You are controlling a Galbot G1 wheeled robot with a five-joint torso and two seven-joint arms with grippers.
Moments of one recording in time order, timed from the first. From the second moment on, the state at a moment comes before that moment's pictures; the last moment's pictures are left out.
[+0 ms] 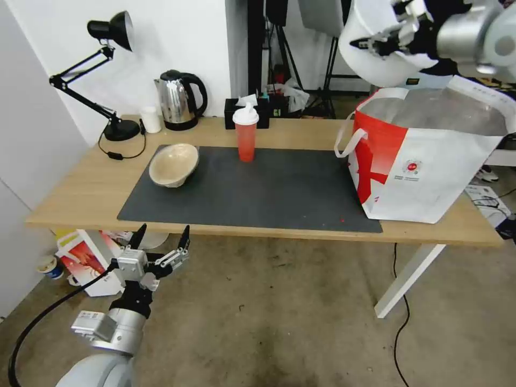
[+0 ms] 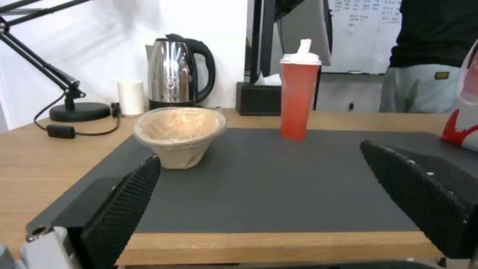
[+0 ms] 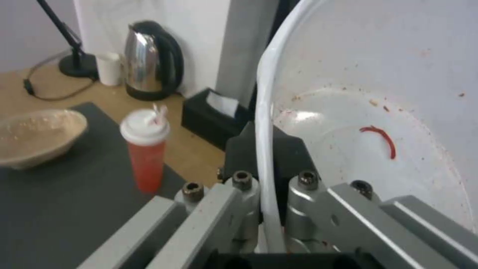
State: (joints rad) left arm 1.75 -1.46 -0.67 -2.29 -0.29 -0.01 0.16; right arm 0.29 0.62 -0.32 1.55 1.08 -0.72 -0.27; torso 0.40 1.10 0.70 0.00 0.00
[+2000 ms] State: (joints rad) left arm 1.75 -1.45 -0.67 -2.29 -0.31 -0.03 0.16; right arm -0.27 0.43 0.13 1.79 1.13 -0.69 -0.18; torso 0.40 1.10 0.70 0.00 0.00
